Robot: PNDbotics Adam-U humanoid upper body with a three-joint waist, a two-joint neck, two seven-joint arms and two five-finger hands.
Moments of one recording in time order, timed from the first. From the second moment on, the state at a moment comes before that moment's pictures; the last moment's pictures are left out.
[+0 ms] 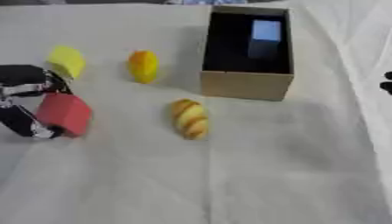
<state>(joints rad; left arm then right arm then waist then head) -0.56 1.03 -0.30 -1.65 -0.51 -0.14 -0.61 -0.09 -0.51 -0.02 -1.98 -0.09 -0.04 -0.06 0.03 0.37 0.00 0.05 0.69</state>
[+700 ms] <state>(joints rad) -1.06 0.79 -0.36 -1.55 -0.37 -0.14 -0.75 -0.11 -0.55 -0.02 -1.98 -0.09 -0.06 -0.06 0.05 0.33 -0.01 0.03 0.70</state>
